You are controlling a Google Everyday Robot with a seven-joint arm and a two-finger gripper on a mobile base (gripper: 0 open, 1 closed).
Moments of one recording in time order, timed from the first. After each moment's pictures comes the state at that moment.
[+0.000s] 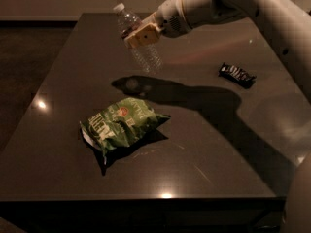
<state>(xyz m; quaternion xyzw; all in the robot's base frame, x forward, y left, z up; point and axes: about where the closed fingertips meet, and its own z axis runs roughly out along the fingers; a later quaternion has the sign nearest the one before) 0.662 0.045 0.969 -0.53 0.68 0.30 0.41</state>
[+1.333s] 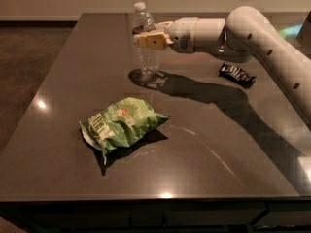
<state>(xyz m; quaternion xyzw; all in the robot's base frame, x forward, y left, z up) 0.698 0.019 0.955 -0.41 0.64 0.37 0.54</state>
